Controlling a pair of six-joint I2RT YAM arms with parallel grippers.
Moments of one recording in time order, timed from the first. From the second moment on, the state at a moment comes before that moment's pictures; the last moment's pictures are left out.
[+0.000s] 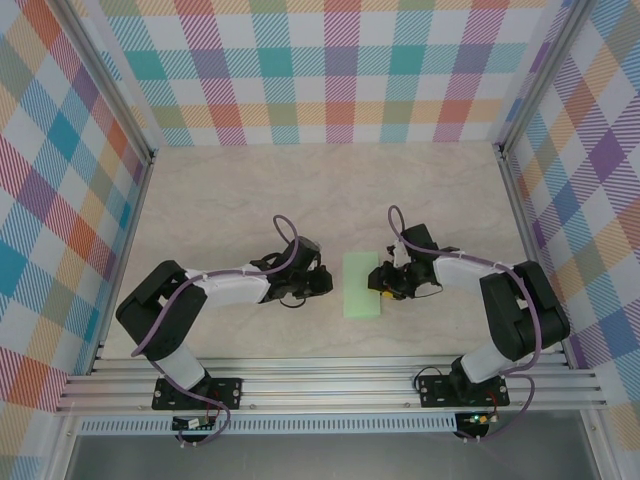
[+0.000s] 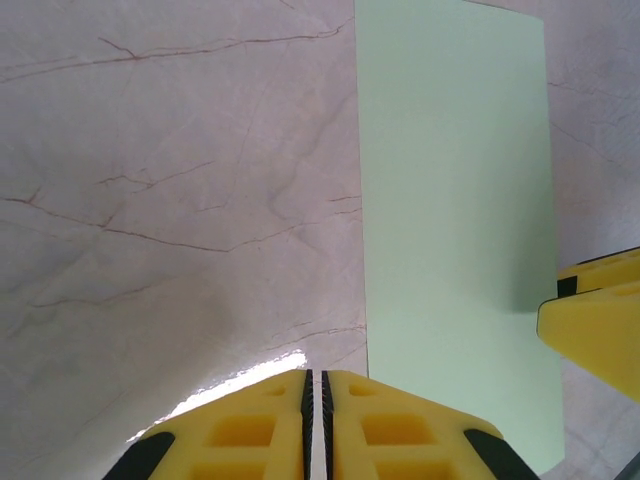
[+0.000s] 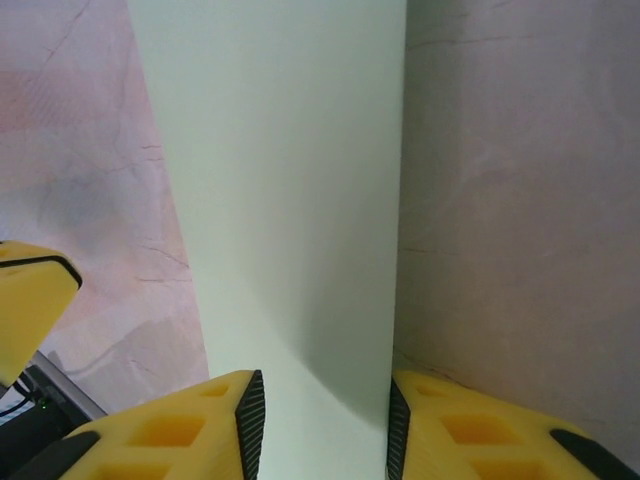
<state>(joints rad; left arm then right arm) -0.78 1.65 0.82 -0.06 0.17 -0.86 0.36 1.56 0.70 -0.34 -0.60 0.58</state>
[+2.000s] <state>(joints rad) -0.62 1.19 0.57 -0.19 0.08 -0.96 0.47 1.56 0.91 -0.49 -0.46 0.50</state>
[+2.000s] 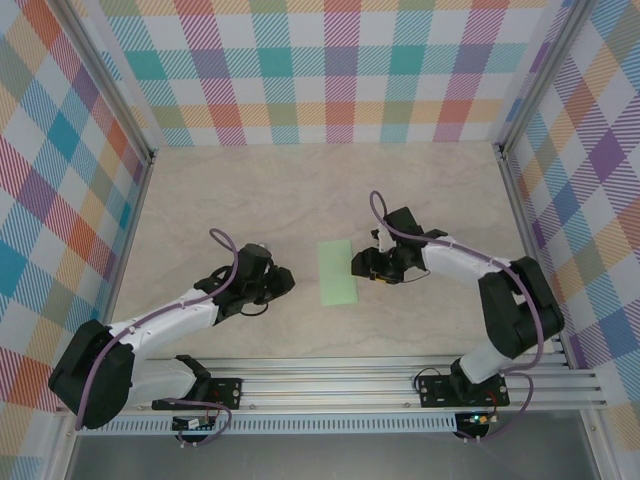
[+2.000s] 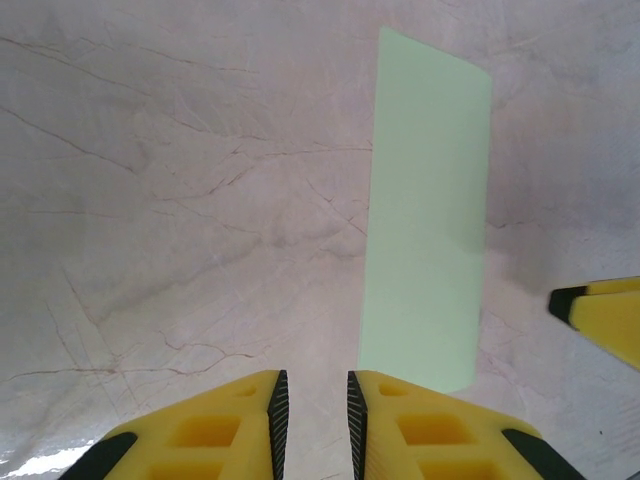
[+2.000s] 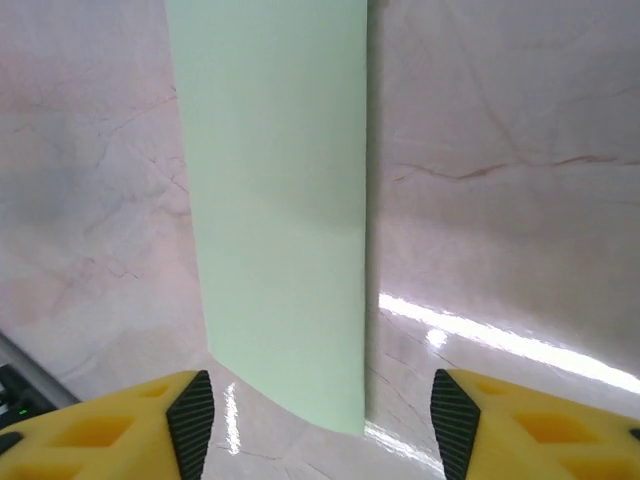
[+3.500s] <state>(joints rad) -0.44 1.16 0.46 -0.20 0.11 -0.89 0.92 1.69 0.92 -0.44 0.01 -0.49</state>
